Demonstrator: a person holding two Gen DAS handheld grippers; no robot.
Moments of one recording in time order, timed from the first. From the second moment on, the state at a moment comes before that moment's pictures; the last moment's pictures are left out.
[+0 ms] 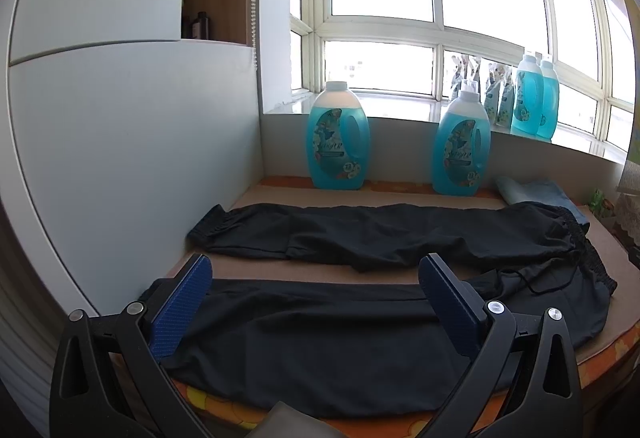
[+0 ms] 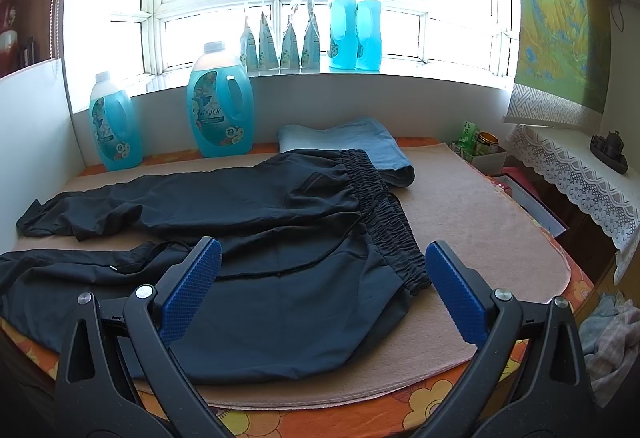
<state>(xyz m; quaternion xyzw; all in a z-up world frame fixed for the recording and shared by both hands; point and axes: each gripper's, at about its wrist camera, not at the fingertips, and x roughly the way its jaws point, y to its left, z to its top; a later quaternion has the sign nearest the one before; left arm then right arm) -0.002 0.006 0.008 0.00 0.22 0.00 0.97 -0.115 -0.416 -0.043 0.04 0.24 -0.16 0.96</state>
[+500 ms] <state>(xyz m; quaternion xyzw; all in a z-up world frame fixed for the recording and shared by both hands) -0.003 0.004 0.007 0.00 0.22 0.00 0.98 -0.115 -0.415 -0.044 0.04 0.24 -0.17 0.96</state>
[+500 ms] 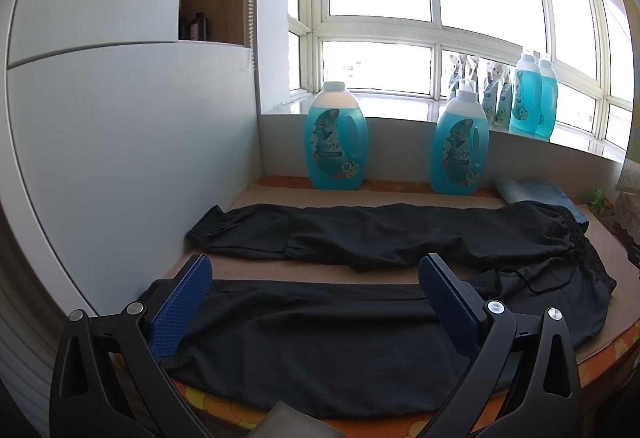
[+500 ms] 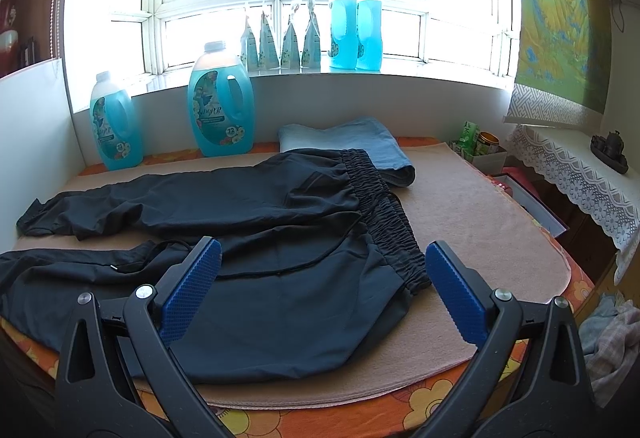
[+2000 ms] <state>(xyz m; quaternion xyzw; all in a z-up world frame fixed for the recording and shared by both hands) 0.000 -0.004 0.002 0.01 0.23 -0.01 0.97 -0.116 -0.411 -0.048 0.04 0.24 -0.16 0.96</state>
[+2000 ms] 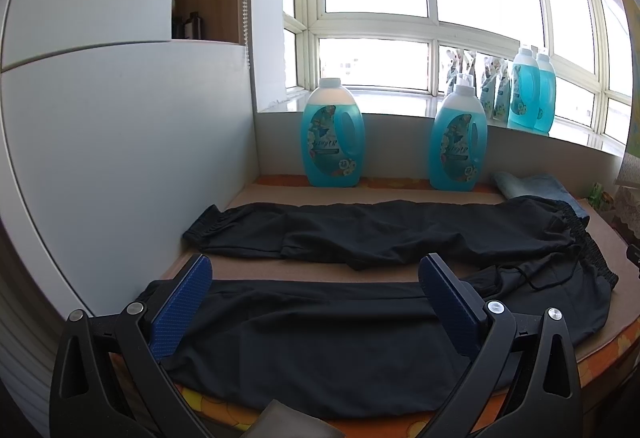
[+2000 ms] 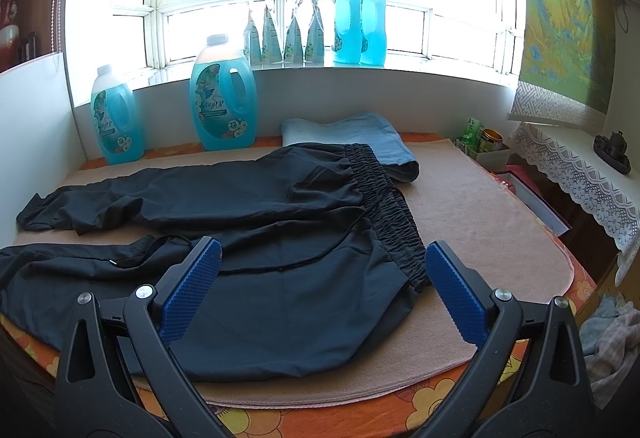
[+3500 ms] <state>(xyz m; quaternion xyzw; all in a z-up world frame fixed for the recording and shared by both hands) 0.112 0.031 -0.029 0.02 0.29 -0.08 0.95 0.060 -0.379 -0.031 -0.07 0.28 0.06 0.95</state>
